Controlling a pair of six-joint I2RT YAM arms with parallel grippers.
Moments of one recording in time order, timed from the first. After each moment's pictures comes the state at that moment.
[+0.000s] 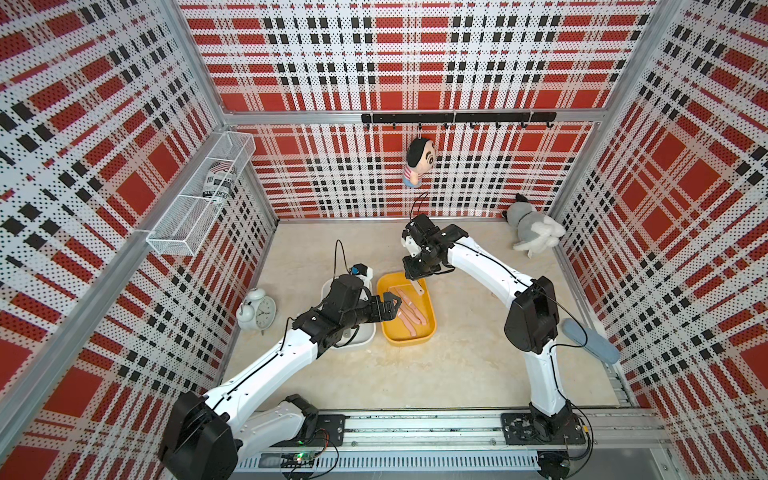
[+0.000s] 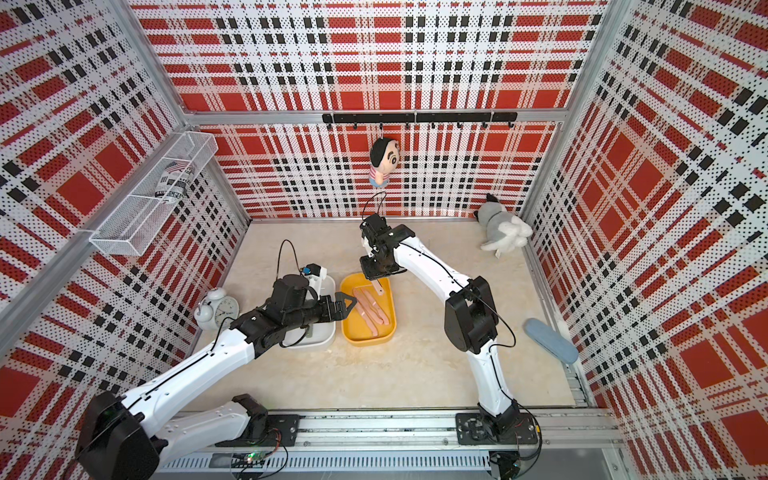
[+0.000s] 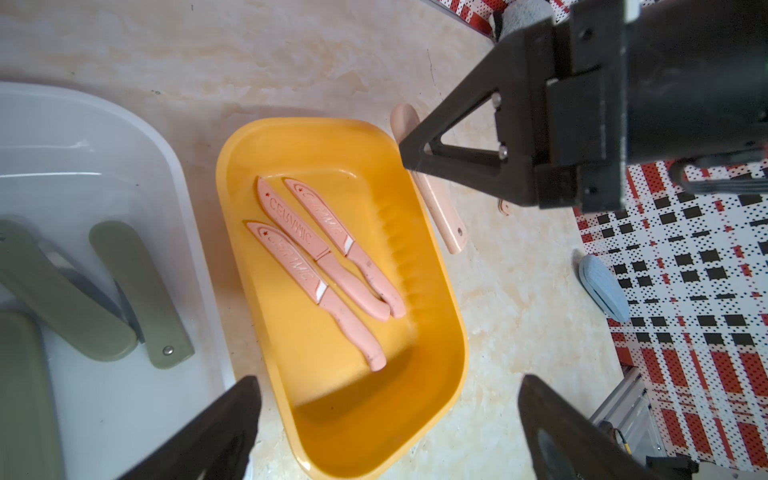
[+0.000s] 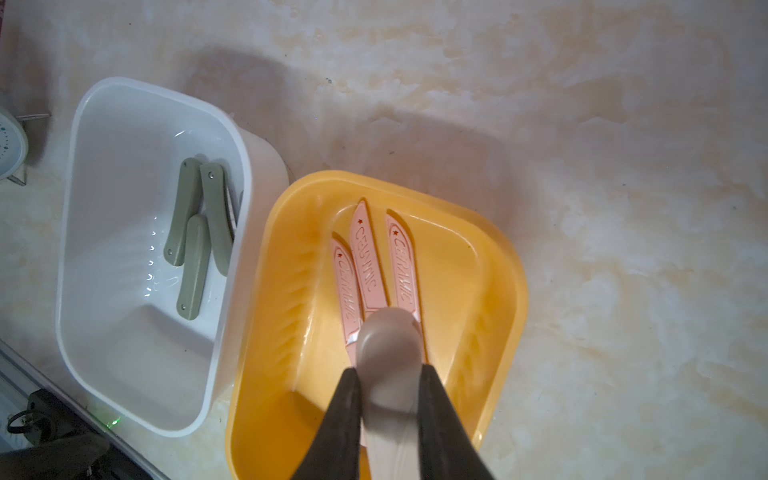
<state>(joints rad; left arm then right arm) -0.55 1.09 0.74 -0.29 0.17 -0.62 0.68 2.13 2.03 -1.02 -0.14 0.27</state>
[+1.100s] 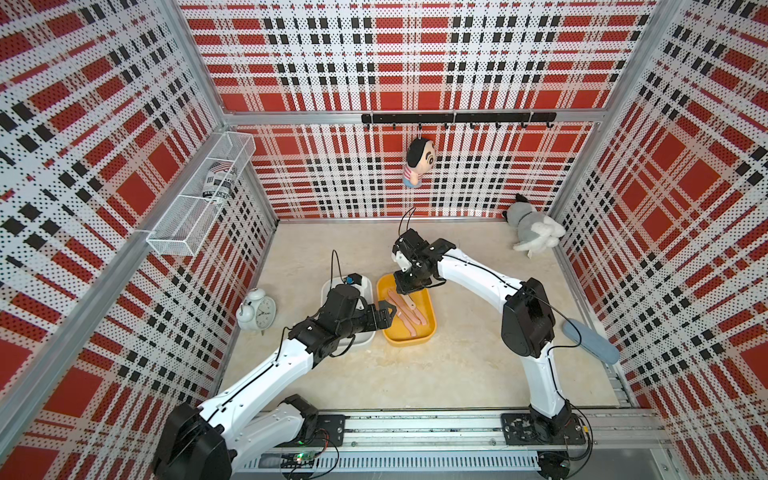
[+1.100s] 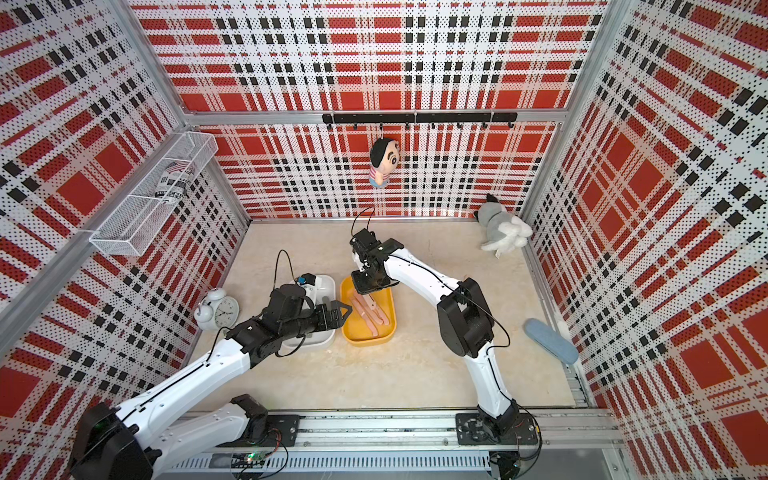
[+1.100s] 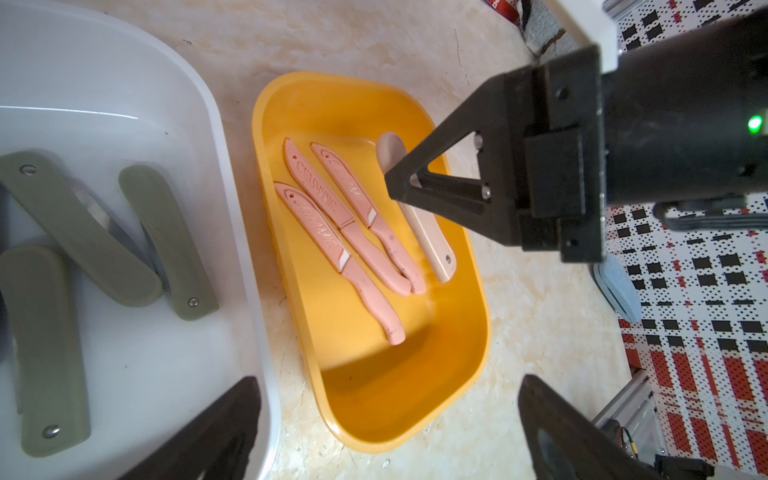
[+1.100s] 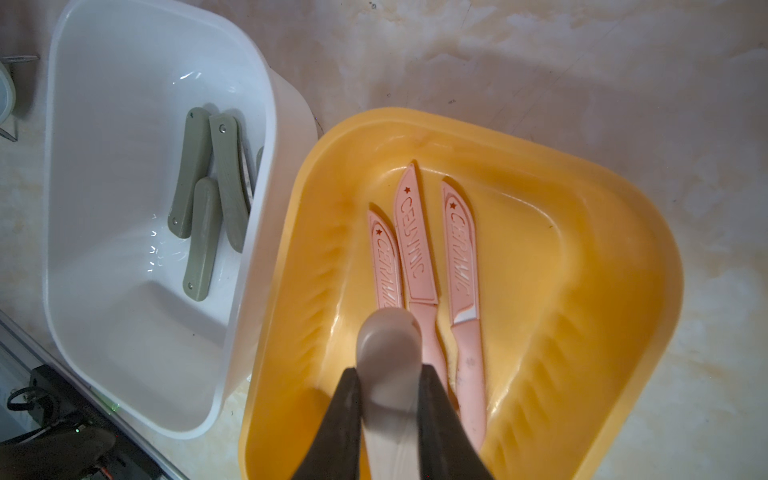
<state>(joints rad) -0.55 1.03 0.66 -0.30 0.16 -0.66 0.73 2.13 1.91 -0.93 -0.17 0.31</state>
